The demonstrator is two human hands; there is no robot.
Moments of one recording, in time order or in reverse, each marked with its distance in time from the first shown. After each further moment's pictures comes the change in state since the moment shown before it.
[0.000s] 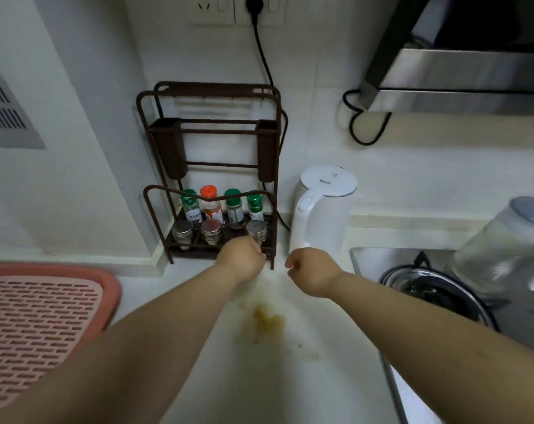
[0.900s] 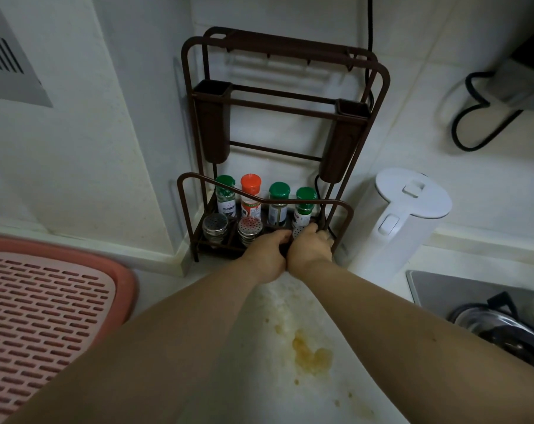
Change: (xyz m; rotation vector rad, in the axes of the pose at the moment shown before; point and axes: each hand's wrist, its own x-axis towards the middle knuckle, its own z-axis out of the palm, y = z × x) left_hand 0.082 -0.061 -0.003 -0.253 -0.185 0.117; right_hand 0.141 -0.079 0.052 0.111 0.162 0.391
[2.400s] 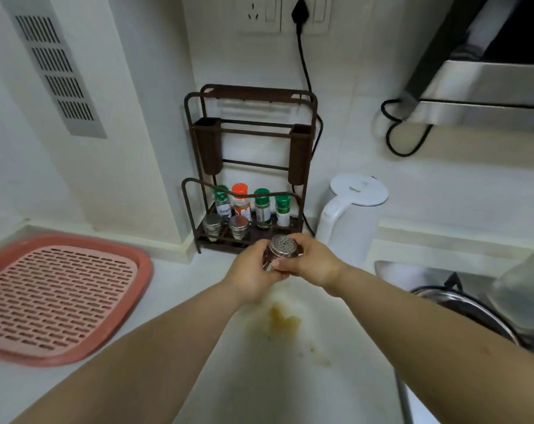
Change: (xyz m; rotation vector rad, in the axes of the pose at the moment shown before) left_hand -0.119 0.055 0.046 -0.003 0.284 0.018; right_hand -0.092 0.096 -0.076 0.639 -0.393 -0.413
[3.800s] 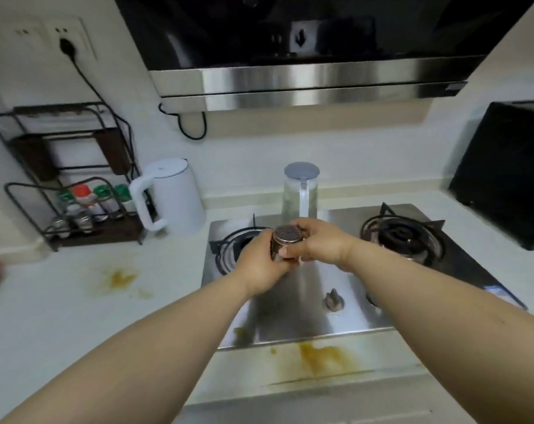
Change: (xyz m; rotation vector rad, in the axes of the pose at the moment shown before) left_hand -0.188 0.281 0.299 -0.008 -0.194 0.308; right_hand -0.333 0.134 -0.304 -0.047 0.133 0.033
